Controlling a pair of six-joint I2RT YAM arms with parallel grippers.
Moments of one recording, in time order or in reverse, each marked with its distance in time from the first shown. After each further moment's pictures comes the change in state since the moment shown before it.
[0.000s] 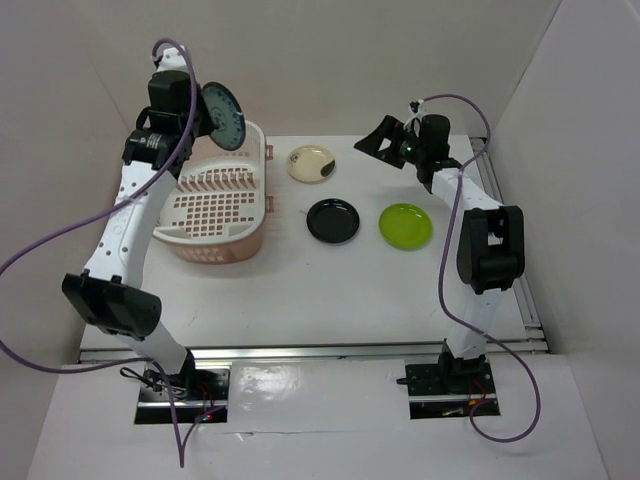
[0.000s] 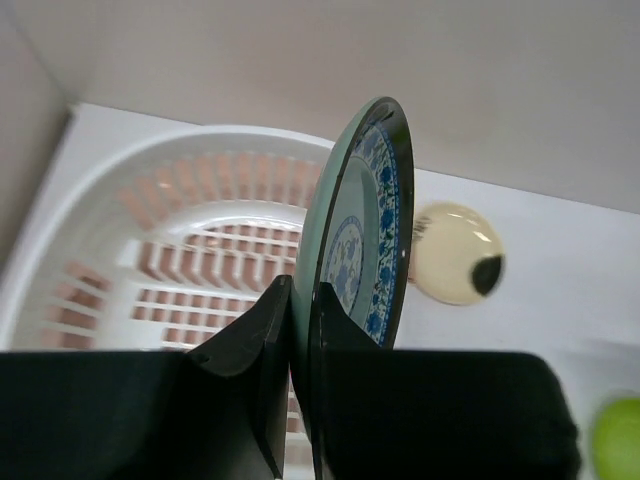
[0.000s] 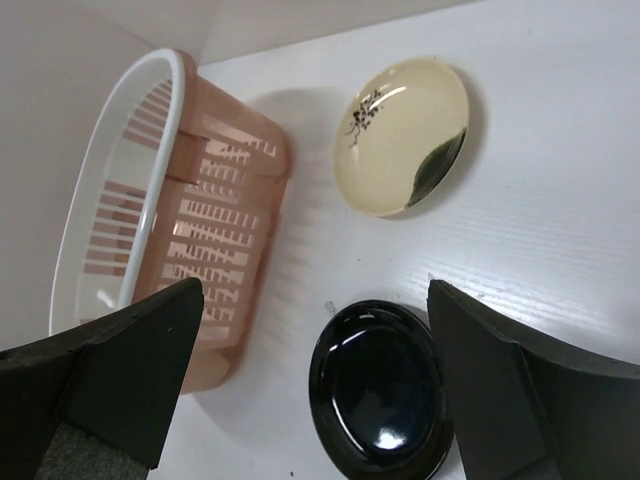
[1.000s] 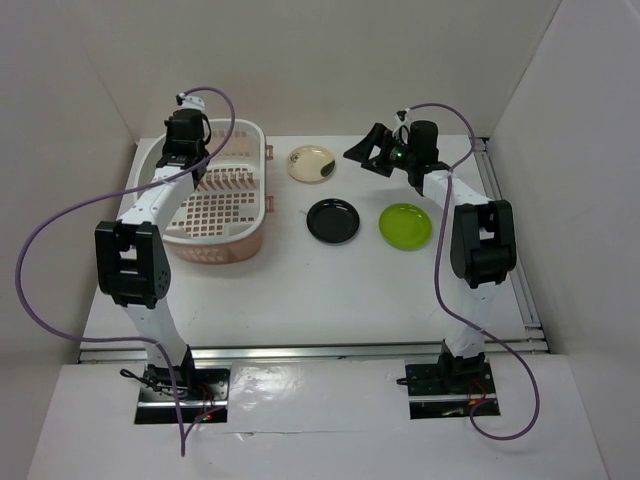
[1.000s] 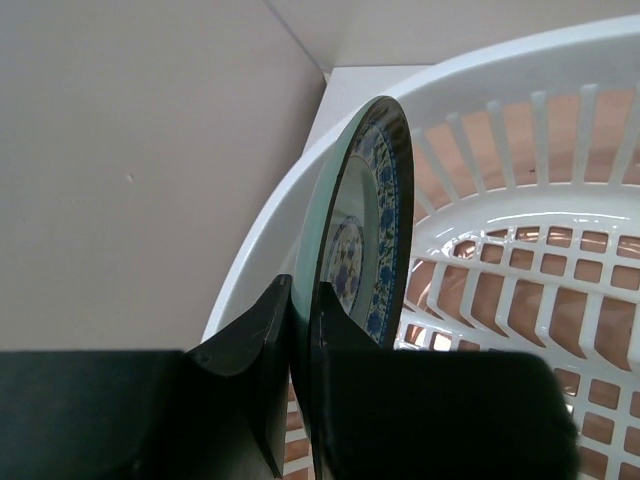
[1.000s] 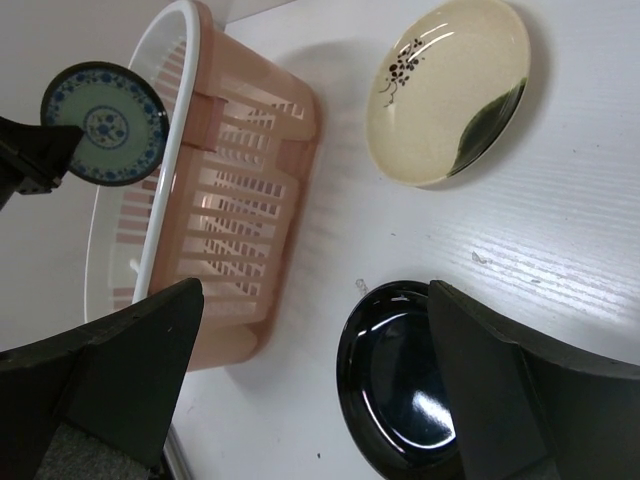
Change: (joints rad) left arm 0.126 0.200 -0.364 0.531 -0.401 0.593; right arm 0.033 0.079 0.003 0.027 -0.086 0.069
